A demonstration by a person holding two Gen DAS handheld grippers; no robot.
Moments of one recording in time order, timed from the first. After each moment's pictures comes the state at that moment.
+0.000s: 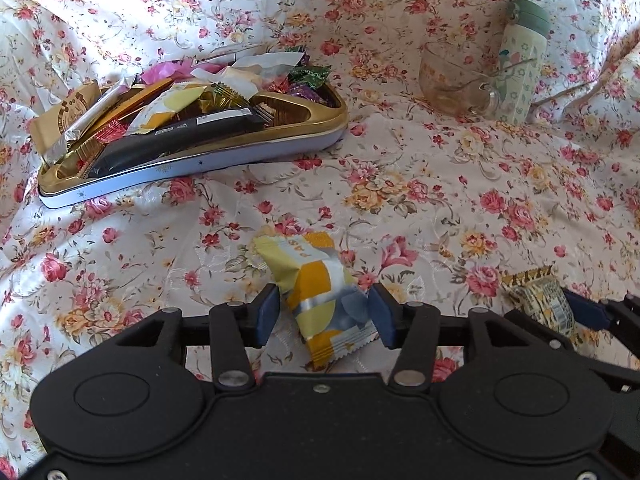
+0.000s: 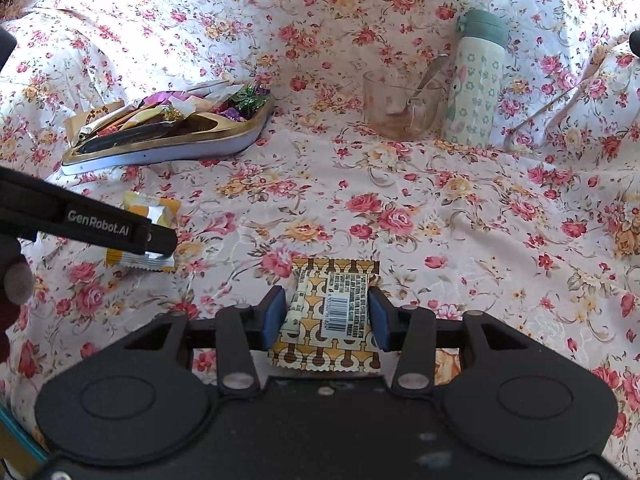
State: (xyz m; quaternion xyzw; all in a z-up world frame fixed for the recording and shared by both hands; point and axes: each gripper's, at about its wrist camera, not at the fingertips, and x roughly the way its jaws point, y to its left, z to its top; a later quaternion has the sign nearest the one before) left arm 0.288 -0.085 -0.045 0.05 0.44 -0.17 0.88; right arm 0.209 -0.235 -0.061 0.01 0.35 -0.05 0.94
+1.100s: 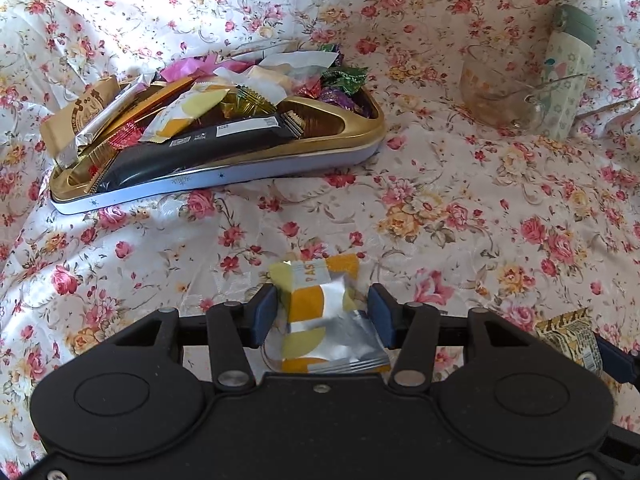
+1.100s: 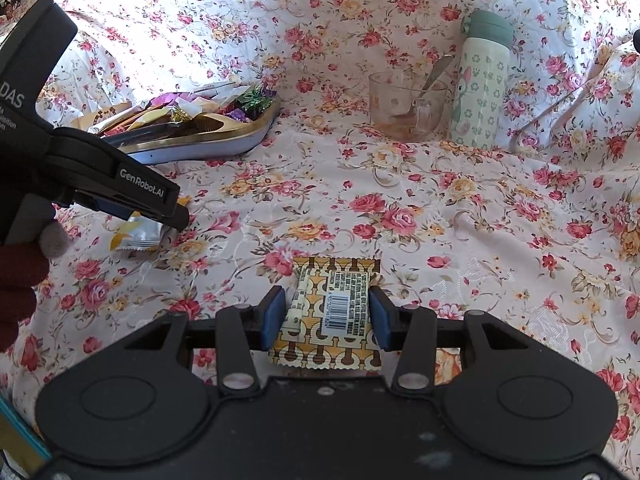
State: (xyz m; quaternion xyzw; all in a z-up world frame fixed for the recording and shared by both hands) left arm 0.314 -0.092 -0.048 0.04 0.45 -0.12 0.88; right arm 0.207 -0.237 -0.062 0.02 0.35 -0.04 0.94
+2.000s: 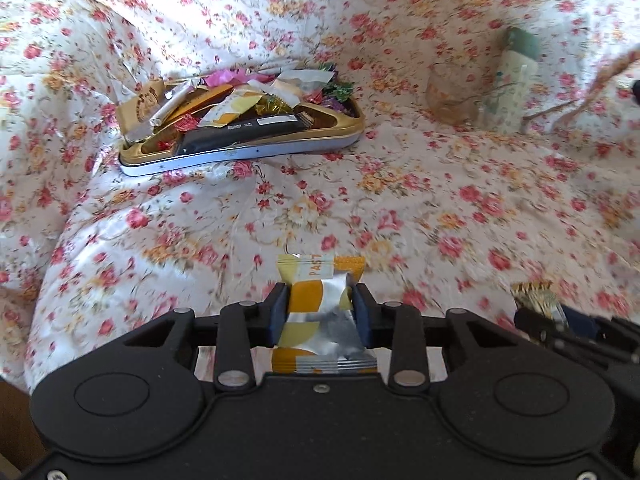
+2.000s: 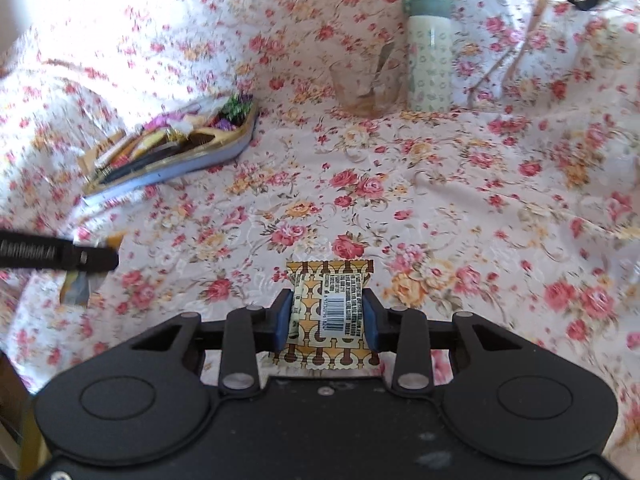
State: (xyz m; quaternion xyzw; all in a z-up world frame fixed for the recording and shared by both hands) left arm 0.213 -0.058 0.019 0.03 0.45 -0.13 0.88; right arm 0.150 -0.246 -0.022 0.12 0.37 -0.07 0.92
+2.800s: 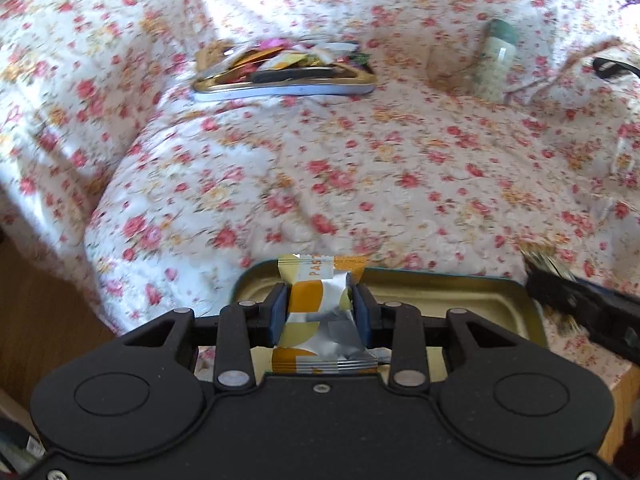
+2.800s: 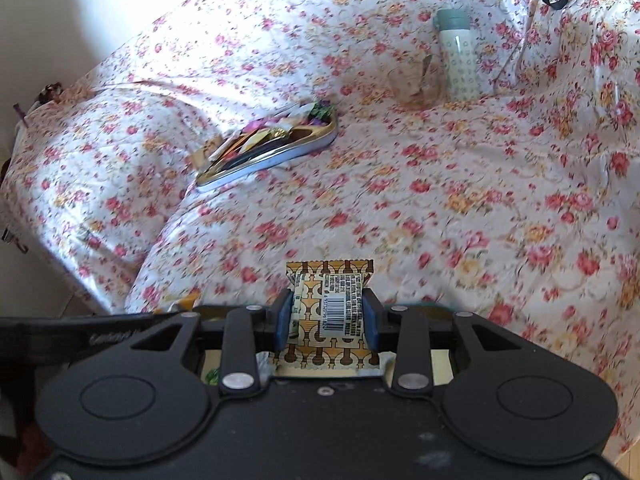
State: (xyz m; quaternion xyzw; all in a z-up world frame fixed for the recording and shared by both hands) left arm 0.085 0.001 0.030 0.01 0.46 -0.10 0.88; right arm 0.011 -0.183 0.030 0.18 0.35 0.01 0.92
